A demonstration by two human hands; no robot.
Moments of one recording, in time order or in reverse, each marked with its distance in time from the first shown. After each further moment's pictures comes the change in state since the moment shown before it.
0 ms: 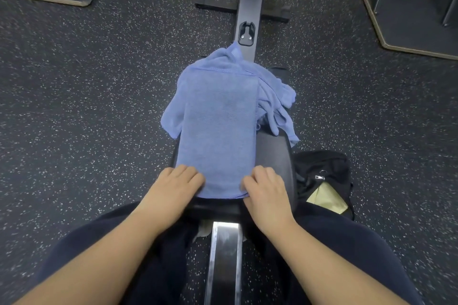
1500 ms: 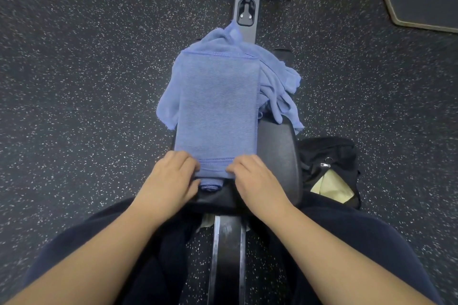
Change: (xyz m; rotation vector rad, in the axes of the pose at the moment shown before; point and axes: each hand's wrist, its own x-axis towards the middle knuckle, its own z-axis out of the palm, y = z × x) left_hand 0.010 -0.007 0.008 -0.165 0.042 -0.148; right_hand 0.021 -0.006 0.014 0.301 0.042 -0.167
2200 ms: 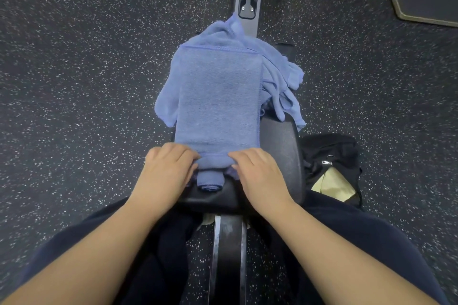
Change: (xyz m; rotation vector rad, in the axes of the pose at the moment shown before) left_hand 0.010 0.001 -0.008 0.088 0.069 -0.044; right_hand 0.007 0.010 0.010 -0.122 0.094 0.022
